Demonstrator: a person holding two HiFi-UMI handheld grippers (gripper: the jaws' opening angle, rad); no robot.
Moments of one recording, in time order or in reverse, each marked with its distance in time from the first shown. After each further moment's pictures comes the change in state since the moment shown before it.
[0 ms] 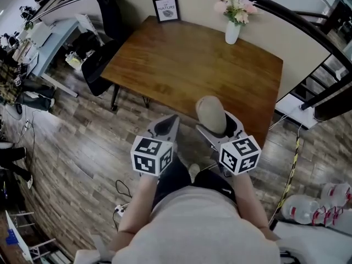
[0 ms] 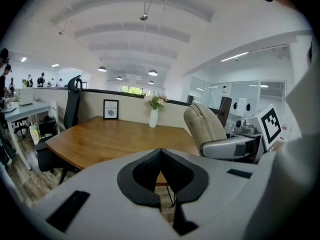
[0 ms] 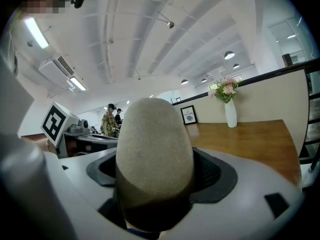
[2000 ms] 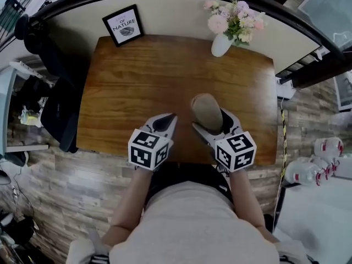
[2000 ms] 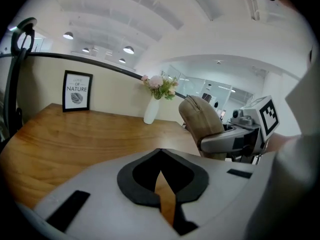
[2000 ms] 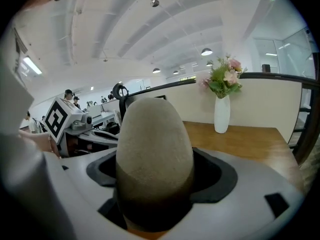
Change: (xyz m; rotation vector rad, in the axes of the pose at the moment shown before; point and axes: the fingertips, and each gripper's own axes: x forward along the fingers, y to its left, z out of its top) left arm 0.226 0.179 0.064 0.033 0.207 -0.469; right arm 0.225 -0.135 0.050 0.060 0.157 -0.402
